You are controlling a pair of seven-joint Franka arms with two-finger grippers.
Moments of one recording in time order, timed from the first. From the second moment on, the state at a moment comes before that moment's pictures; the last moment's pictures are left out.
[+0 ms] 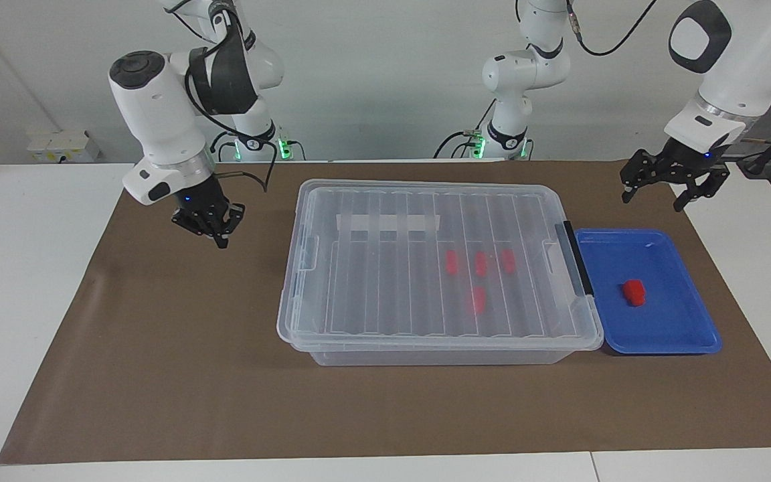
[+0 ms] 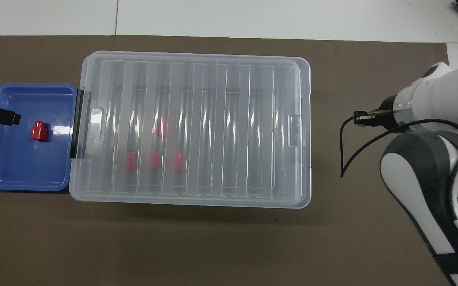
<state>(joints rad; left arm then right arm) 0.12 0.02 -0.08 -1.62 -0.05 1.73 0.34 0.00 0.00 0.08 -1.85 0.02 1.96 0.10</state>
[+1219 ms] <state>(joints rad) -0.15 0.01 0.07 -1.62 -0.05 1.76 0.14 0.01 -0.04 -0.01 -1.60 -0.02 1.57 0.11</state>
